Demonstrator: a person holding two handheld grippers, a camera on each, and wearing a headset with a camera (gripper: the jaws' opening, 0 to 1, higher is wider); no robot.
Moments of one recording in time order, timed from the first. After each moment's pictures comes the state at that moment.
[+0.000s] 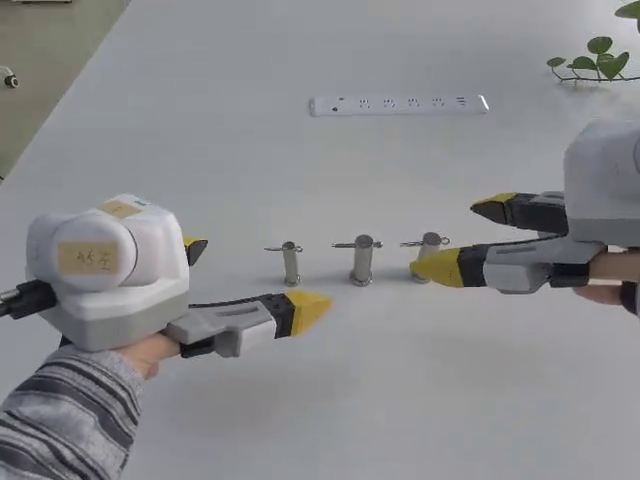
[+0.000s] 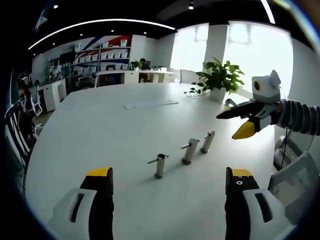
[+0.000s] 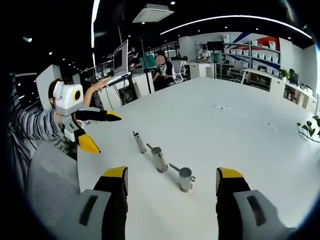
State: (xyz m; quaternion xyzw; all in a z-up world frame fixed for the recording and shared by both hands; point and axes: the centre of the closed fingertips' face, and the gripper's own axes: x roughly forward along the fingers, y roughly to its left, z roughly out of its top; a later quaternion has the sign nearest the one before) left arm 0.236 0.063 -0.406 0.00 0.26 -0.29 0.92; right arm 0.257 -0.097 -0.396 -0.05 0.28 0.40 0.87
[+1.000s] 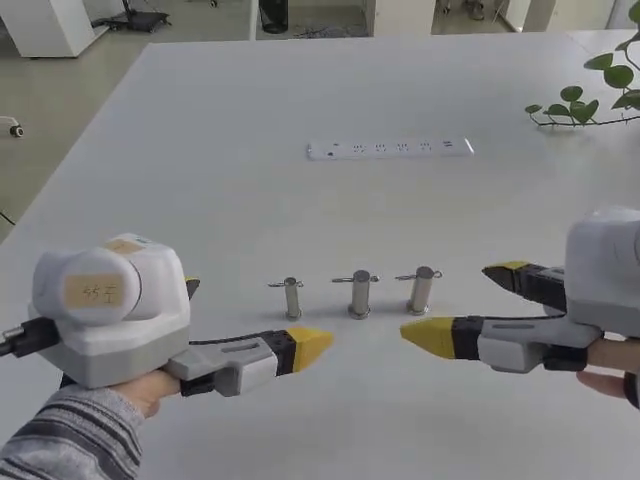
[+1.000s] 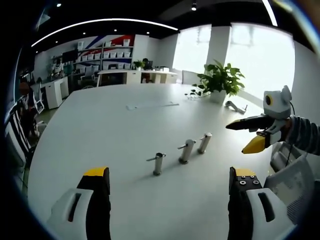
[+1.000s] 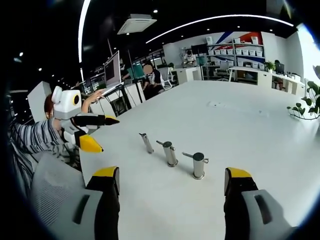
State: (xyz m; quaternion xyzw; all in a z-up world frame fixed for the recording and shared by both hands) left arm 0.223 0.066 -0.395 -0.01 0.26 -0.28 0.92; right arm 0.222 -0.099 -0.398 -0.01 0.28 0.36 0.89
